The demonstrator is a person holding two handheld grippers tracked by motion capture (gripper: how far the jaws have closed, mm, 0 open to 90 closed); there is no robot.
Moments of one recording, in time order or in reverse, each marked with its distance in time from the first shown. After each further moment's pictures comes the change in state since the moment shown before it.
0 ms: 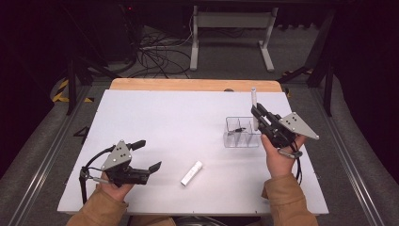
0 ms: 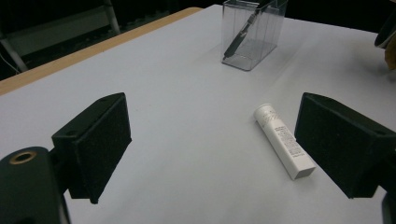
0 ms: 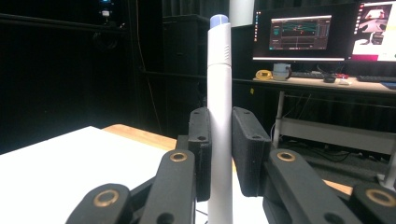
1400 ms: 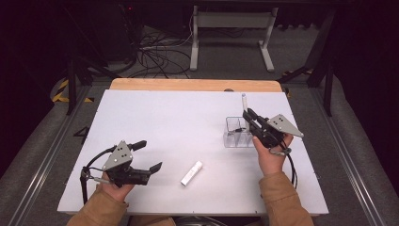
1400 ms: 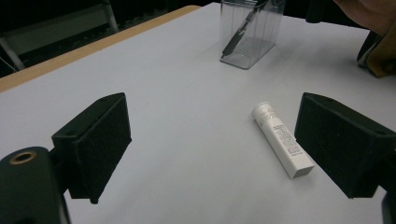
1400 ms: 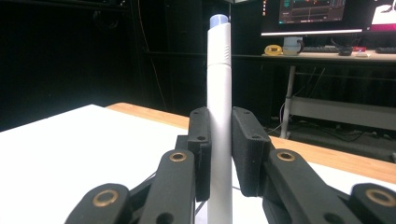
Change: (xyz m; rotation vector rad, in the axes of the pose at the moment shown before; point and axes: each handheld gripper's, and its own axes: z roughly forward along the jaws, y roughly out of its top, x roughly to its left) left arm -0.001 0.000 0.002 0.007 -0.008 -0.003; right arm -0.002 -0.039 0.025 0.074 0.027 0.040
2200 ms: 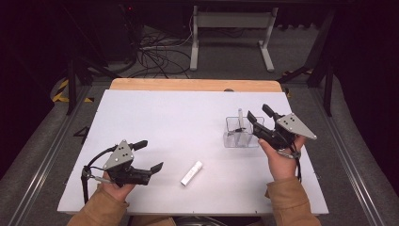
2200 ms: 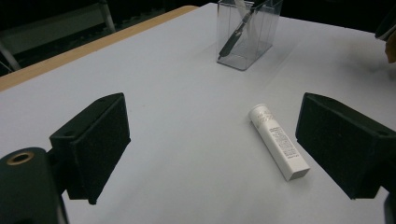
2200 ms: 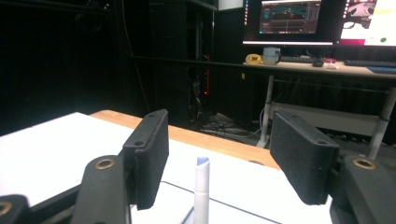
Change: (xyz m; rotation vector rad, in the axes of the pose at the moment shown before) left arm -0.001 0.003 0.002 0.001 -0.013 -0.005; right arm 0.006 0.034 -0.029 -0.006 -0.077 -0.035
